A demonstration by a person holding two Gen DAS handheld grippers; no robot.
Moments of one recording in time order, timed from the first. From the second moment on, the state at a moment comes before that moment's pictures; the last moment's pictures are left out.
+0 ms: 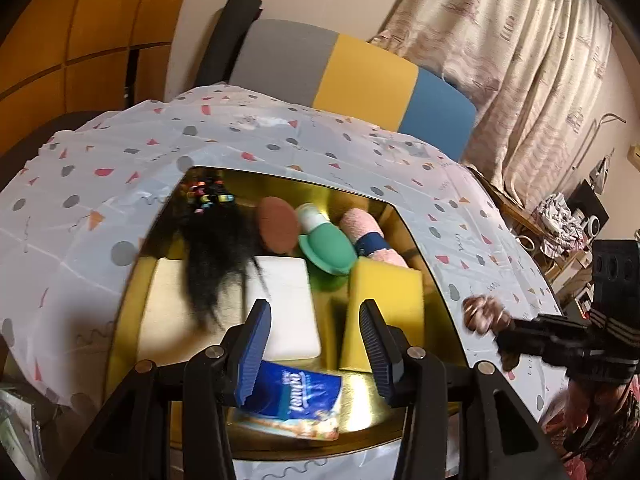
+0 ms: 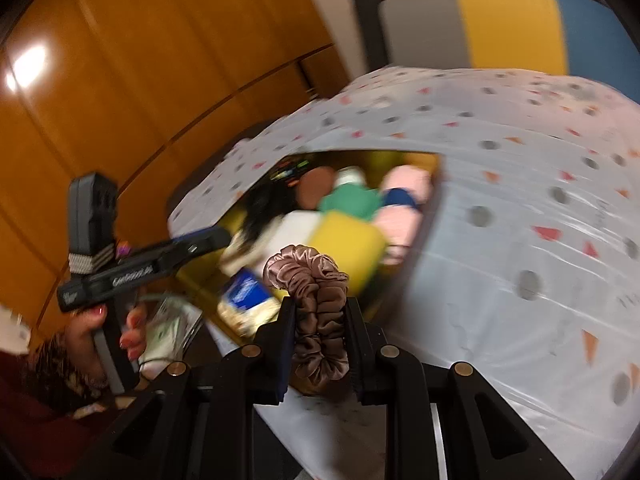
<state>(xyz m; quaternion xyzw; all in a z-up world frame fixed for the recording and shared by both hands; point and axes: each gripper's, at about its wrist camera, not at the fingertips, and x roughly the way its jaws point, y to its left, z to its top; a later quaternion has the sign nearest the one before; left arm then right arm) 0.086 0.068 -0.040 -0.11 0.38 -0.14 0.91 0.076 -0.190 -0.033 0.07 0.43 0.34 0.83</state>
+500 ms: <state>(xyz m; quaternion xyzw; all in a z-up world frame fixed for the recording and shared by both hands) 0.076 0.090 -0.033 -0.12 0.39 -0.10 0.91 0.090 -0.109 -0.056 -0.09 0.50 0.40 0.76</state>
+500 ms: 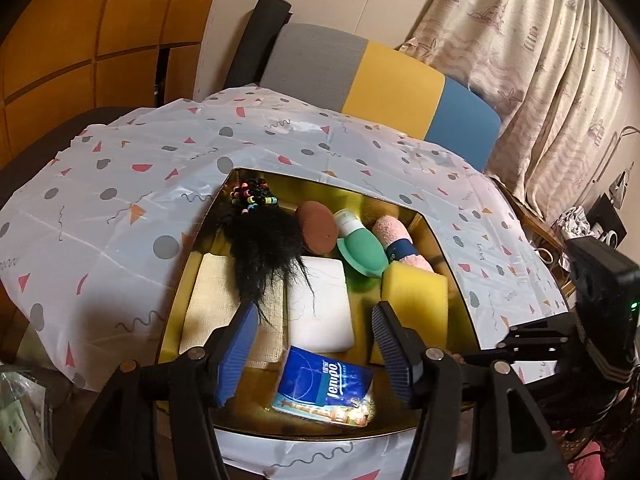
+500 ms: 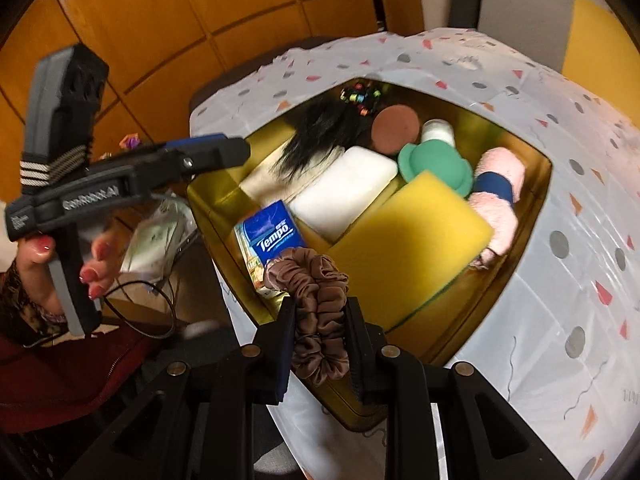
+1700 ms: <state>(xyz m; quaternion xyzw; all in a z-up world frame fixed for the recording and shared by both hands) 0.049 0.066 -0.023 -0.04 0.37 -0.04 0.93 0.072 -0.130 -0.026 0.03 0.43 0.15 0.89</state>
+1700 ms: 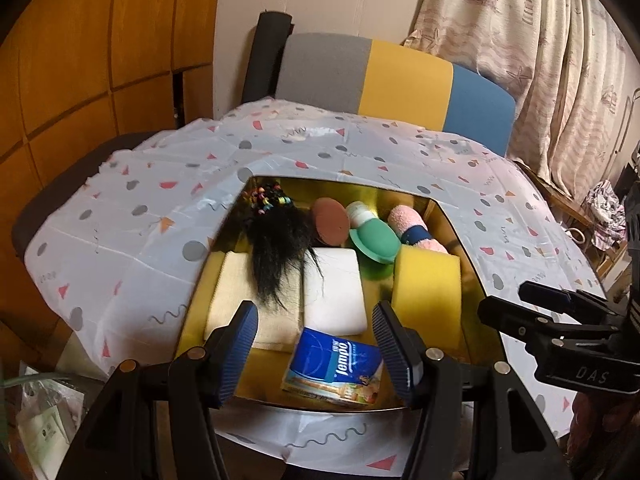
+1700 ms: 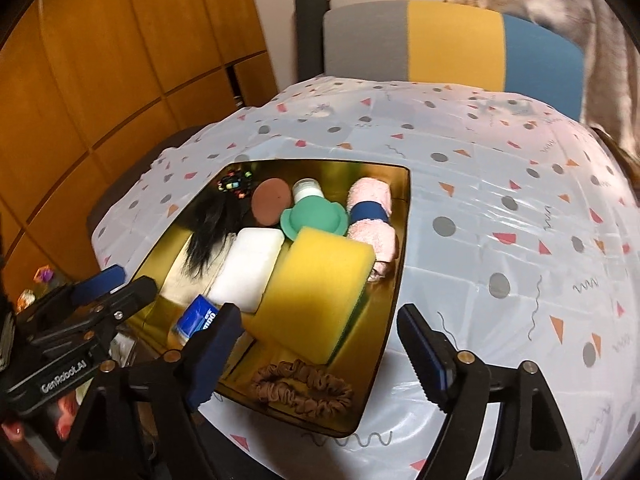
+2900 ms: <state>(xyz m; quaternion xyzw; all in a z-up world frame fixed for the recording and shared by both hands) 0.028 0.066 -0.014 -0.03 0.36 0.05 0.93 0.036 -0.124 -0.015 0.04 0.38 0.00 0.92</state>
